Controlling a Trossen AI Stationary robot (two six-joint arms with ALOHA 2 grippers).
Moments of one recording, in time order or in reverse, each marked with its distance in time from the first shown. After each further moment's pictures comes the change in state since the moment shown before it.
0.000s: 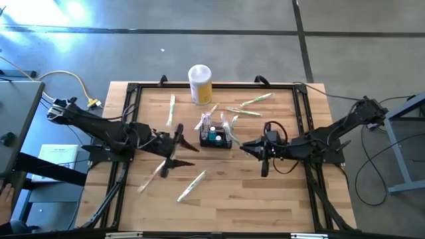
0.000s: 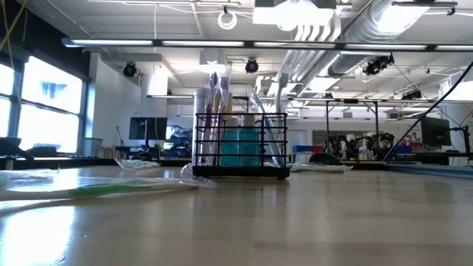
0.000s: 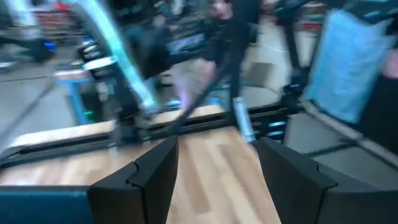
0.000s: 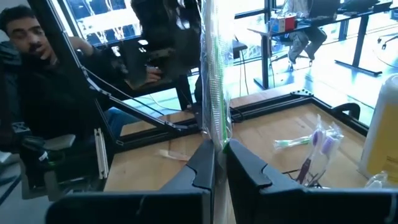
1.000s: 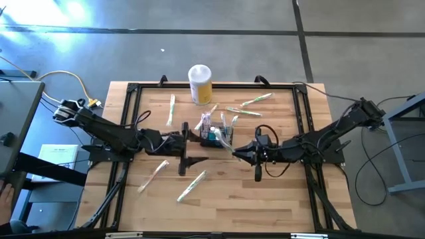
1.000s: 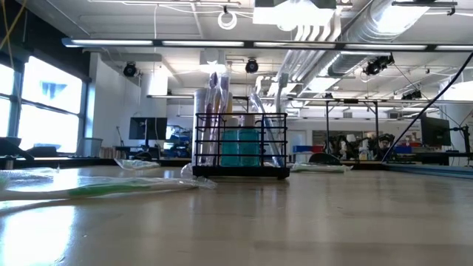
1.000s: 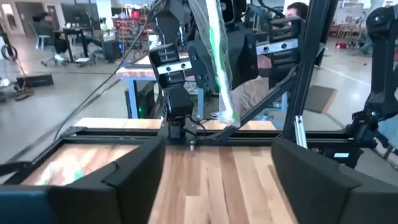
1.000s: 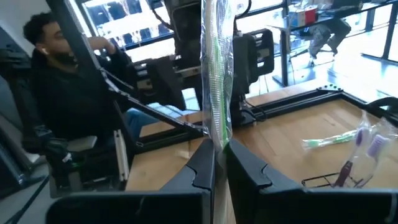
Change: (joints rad) left arm 0.000 0.159 -0.054 0.273 -0.247 -0.070; right arm -0.025 0.096 -0.001 0.134 -0.097 0.027
